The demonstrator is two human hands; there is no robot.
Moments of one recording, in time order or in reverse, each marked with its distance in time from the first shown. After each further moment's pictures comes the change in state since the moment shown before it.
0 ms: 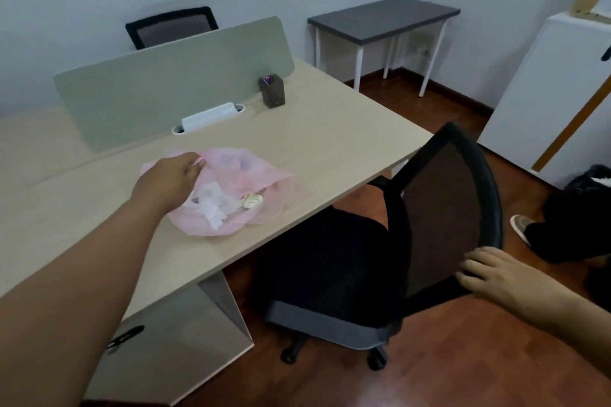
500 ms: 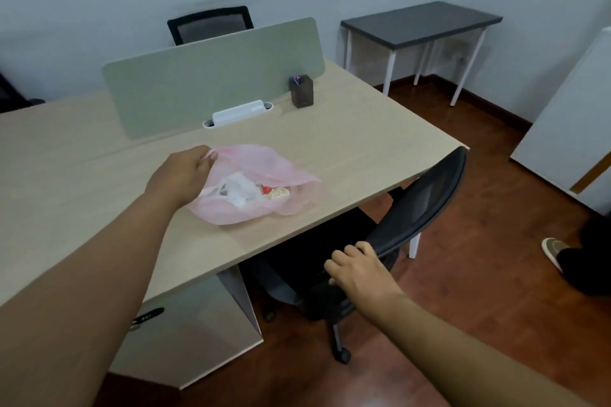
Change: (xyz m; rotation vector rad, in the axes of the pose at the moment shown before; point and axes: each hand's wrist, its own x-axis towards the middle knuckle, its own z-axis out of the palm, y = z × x) left_hand -0.016 -0.021 -0.014 -0.090 0.060 -0.068; right_hand 0.187 -0.162 -0.060 0.203 0.172 0.042
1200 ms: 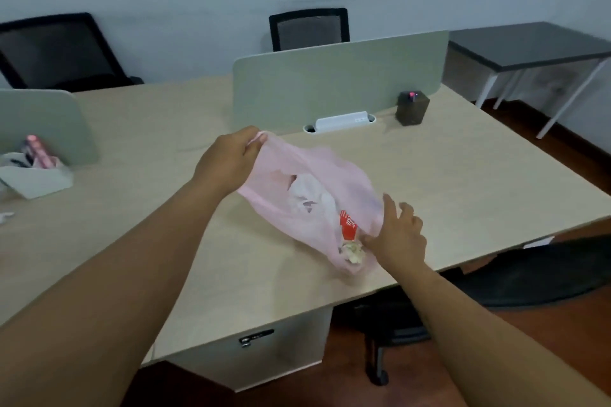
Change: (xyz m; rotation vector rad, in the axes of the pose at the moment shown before) left_hand 0.051 -0.189 -0.100 -0.117 0.156 -0.034; right_hand 0.255 -0.127 -0.010 0.461 -0.010 0.710
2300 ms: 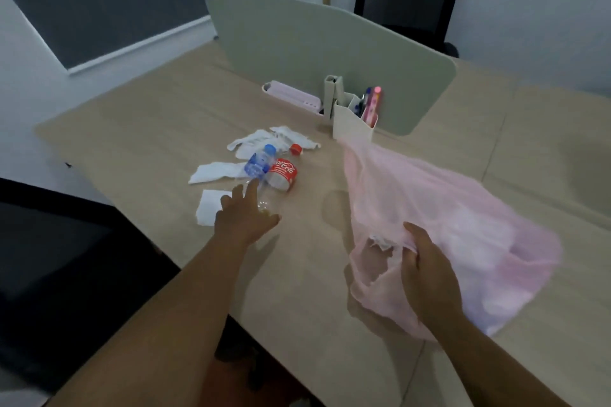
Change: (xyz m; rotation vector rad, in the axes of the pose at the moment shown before) left_hand -0.211 -0.473 -0.168 0.279 0.013 -1.205; right_hand -0.077 -0.444 0.225 0.390 -0.408 -0.749
